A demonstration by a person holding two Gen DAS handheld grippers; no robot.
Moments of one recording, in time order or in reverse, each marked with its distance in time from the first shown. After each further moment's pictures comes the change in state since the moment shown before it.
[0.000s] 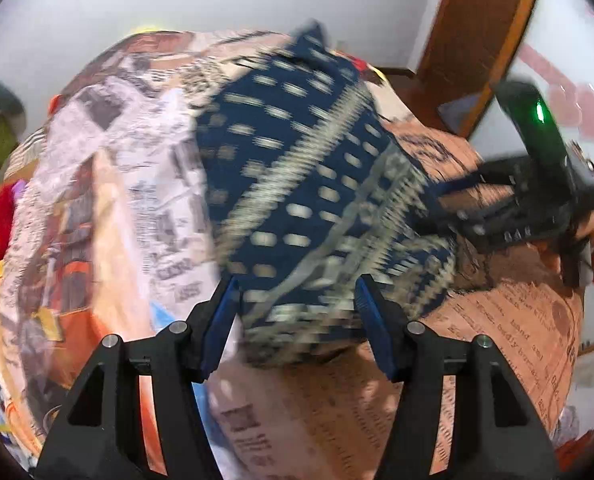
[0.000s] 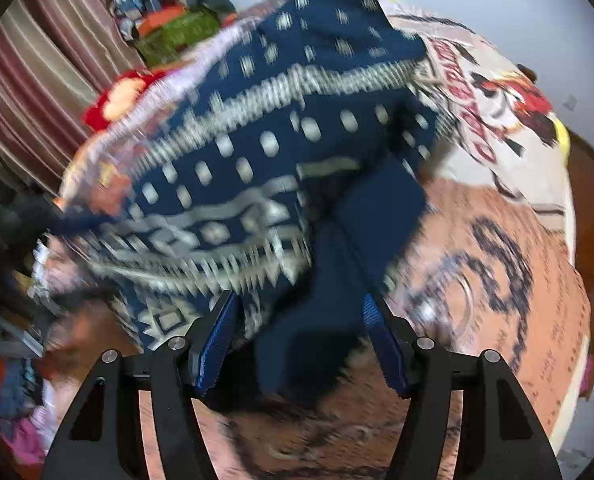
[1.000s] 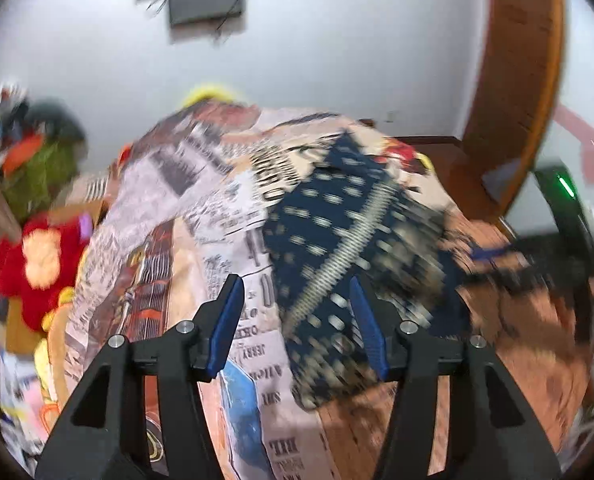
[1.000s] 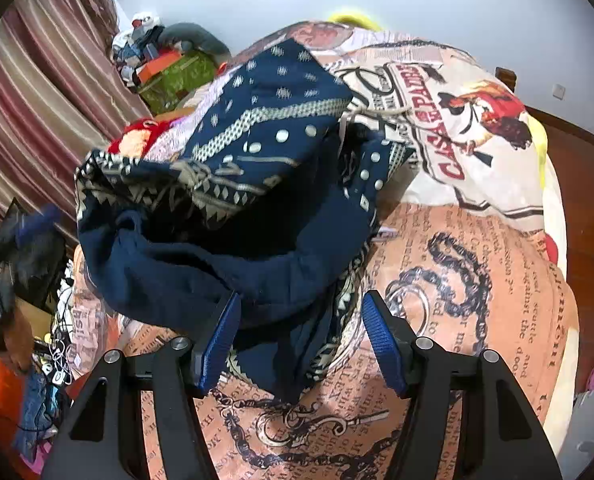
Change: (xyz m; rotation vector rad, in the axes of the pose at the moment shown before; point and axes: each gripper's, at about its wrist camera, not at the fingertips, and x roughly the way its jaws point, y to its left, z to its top) left arm -0.057 0.008 0.040 -0.108 -0.209 0.152; right arm -0.053 -0.029 0.007 0.095 -0.126 0.105
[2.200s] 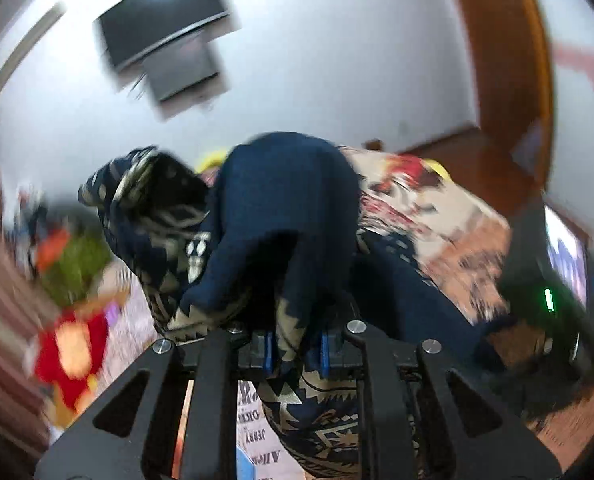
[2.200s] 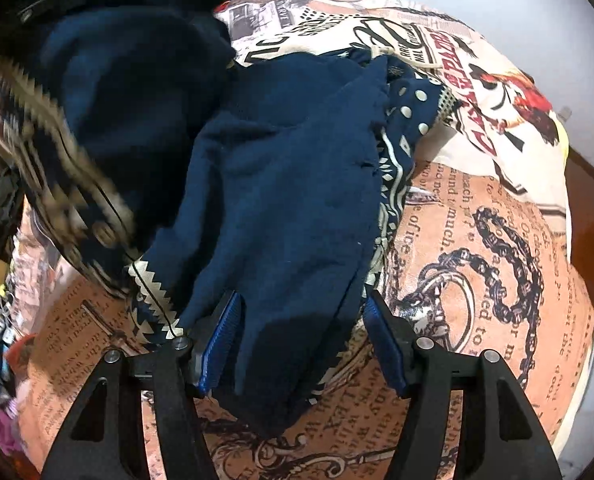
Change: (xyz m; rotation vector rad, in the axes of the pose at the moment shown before) left arm 0.045 -0.124 0.002 0.360 -0.194 0.222; right arm 0.055 0.009 -0.013 -0.092 0.109 -0.090
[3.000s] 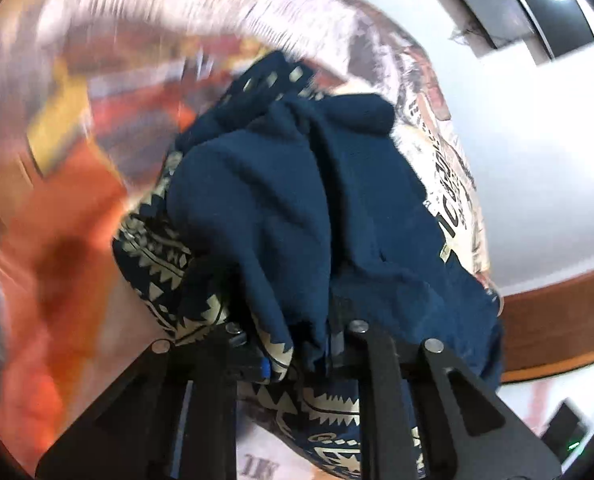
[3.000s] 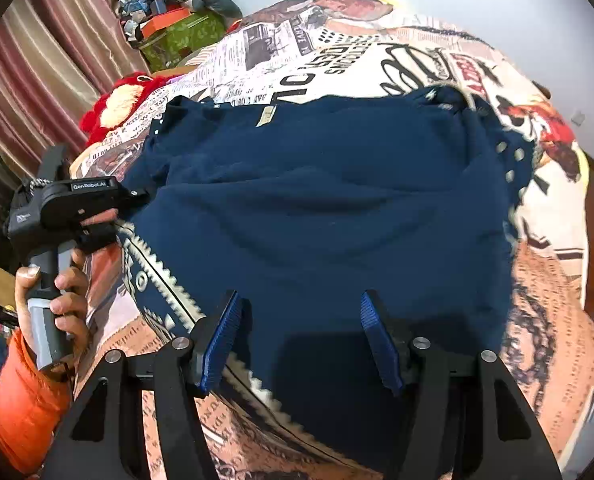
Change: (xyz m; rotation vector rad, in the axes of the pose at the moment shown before) left arm 0.100 0.178 -0.204 -1.302 0.359 -0.149; right arm -0.010 0.030 0.045 -0.031 -0.044 0.023
